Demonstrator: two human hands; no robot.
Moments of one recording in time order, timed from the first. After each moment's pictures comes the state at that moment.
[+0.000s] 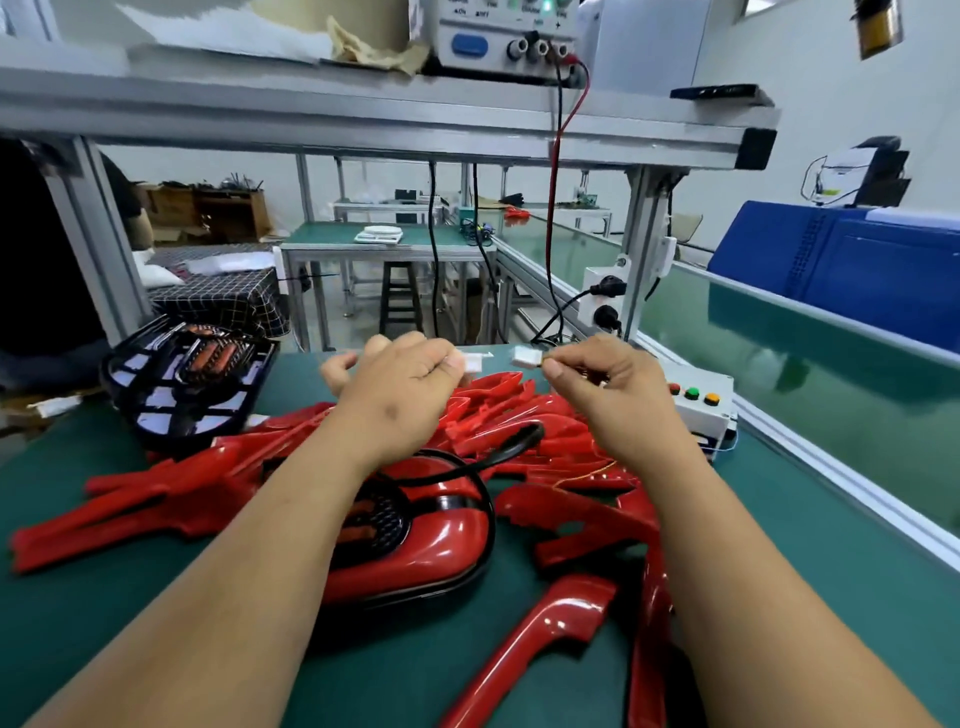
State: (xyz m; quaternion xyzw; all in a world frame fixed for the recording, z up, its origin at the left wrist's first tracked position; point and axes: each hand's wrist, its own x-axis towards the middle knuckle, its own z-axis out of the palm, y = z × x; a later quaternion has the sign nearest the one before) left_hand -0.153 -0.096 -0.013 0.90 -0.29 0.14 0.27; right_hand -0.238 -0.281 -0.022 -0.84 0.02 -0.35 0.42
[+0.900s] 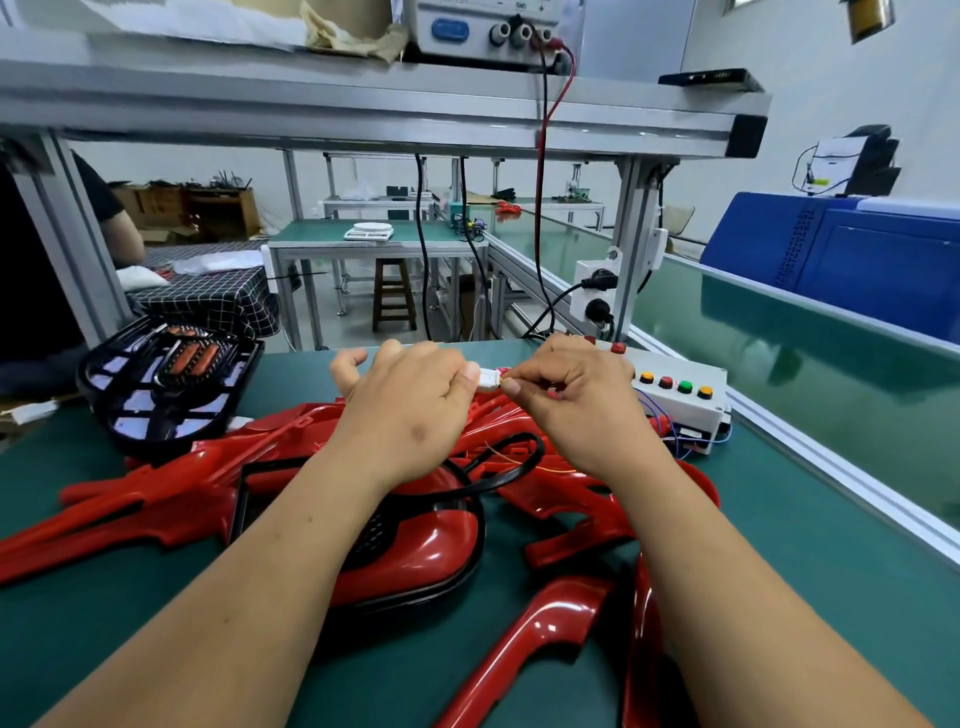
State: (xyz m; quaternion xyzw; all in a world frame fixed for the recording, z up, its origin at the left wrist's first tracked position) left_hand -0.154 -0.116 -0.029 0.90 -0.31 0.21 0.21; right_hand -0.228 -0.272 -0.029 -0.88 -0.02 -0.36 0.32
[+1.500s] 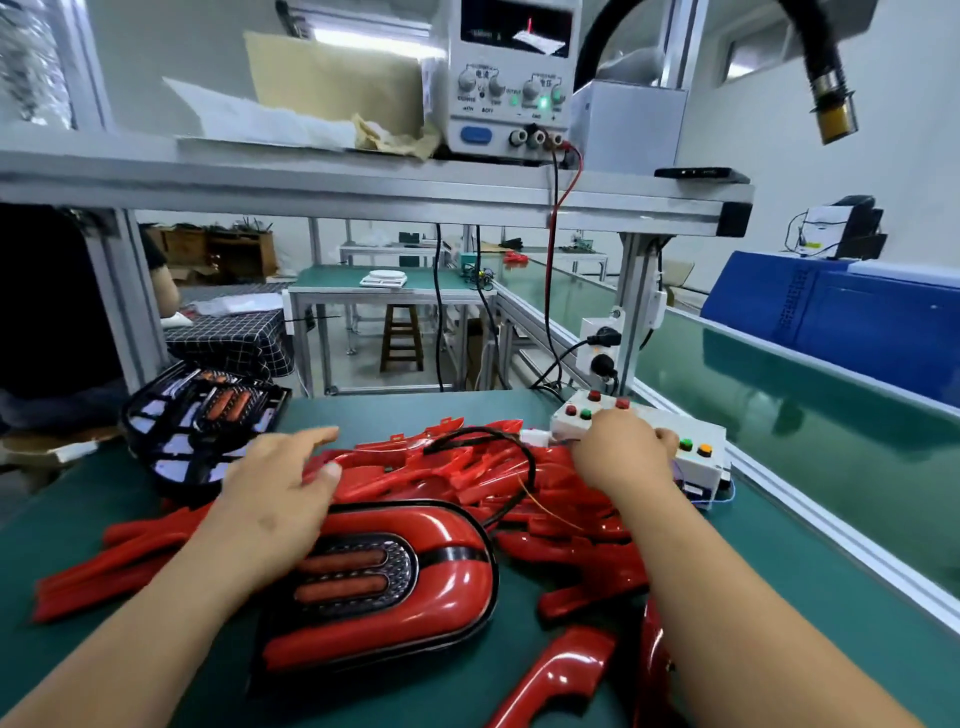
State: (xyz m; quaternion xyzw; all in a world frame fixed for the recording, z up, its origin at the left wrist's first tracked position) left_hand -0.159 -0.008 -0.032 0.92 -0.17 0.10 0.35; right_hand -0.199 -0.309 -0.029 -0.93 0.32 -0.16 0.08
